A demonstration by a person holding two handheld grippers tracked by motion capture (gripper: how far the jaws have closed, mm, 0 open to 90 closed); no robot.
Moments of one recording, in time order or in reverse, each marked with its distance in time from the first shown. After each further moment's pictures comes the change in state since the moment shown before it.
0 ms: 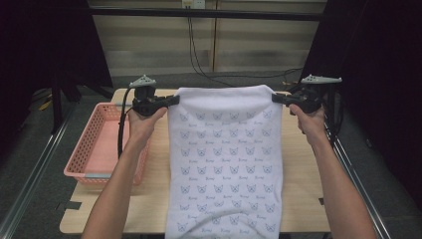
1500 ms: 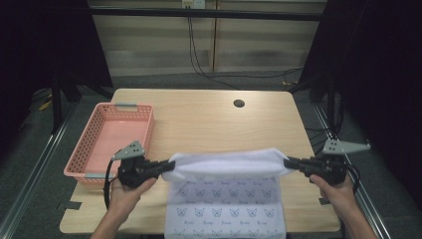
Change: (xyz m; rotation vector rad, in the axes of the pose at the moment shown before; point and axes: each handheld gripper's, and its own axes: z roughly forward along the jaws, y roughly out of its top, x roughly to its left) left arm -0.100 -0.137 -0.096 0.120 -0.172 -0.032; right arm 0.100 -0.123 -0.113 0.096 0.179 -0.008
